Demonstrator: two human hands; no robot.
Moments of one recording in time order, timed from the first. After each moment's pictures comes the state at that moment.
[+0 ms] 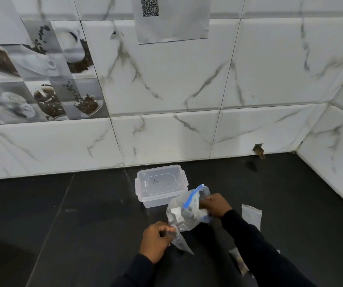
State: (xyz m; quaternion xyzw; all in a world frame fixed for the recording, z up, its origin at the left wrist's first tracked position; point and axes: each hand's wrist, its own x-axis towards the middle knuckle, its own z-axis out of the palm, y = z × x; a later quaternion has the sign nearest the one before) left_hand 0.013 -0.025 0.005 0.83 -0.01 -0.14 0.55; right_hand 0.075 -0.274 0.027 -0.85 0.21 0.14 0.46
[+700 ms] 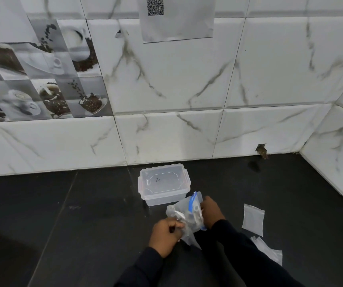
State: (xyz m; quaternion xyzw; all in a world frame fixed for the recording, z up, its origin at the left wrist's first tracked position) left_hand 0.014 -0.046 0.011 0.82 -0.04 -0.14 0.55; right_hand 0.061 -0.237 0.016 -0.86 0.22 0.14 0.44
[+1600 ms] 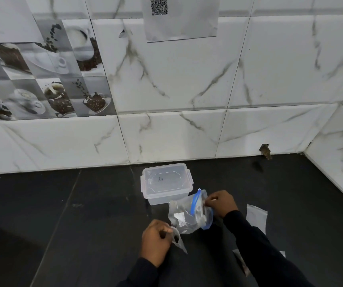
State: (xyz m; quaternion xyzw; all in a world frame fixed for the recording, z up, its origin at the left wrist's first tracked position) left_hand -0.001 -0.021 0.011 0.89 0.00 -0.03 0.45; right_hand 0.064 -0.270 0.039 -0.89 0.19 0.07 0.41
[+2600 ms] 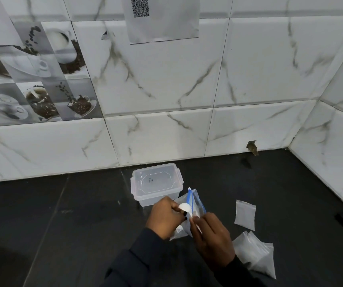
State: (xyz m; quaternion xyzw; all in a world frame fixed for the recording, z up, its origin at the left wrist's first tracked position) left_hand 0.027 -0.074 0.100 0.91 -0.06 -0.10 0.39; right_hand -0.056 -0.217 0.058 -0.90 -0.11 -0.38 0.20
